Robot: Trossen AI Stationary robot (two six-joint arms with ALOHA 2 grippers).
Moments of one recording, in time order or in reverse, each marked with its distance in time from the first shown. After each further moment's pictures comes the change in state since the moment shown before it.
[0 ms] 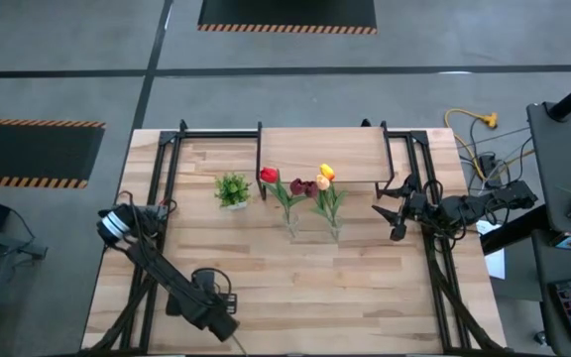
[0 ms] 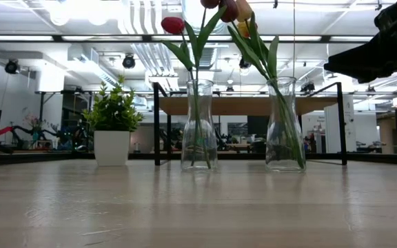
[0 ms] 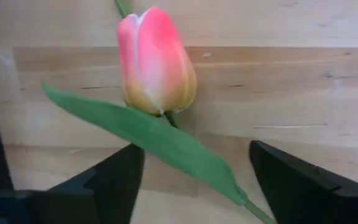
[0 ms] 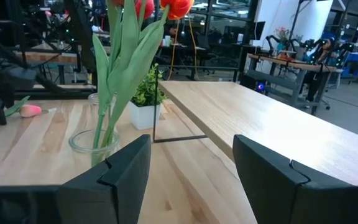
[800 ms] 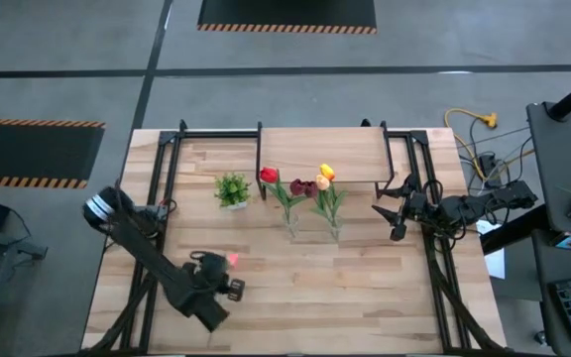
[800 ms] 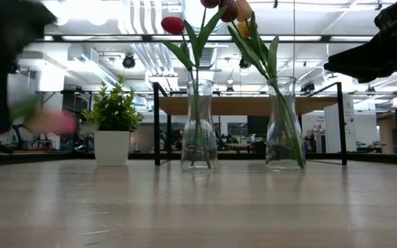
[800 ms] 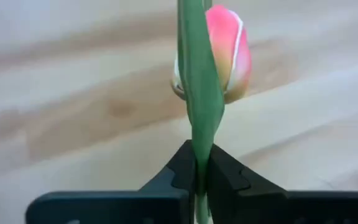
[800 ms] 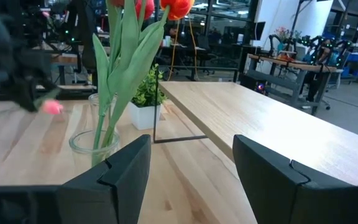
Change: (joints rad) left arm 0.008 -0.219 -0.105 0.047 -0.573 0.260; right arm 0.000 0.000 0.000 0.001 0.000 0.001
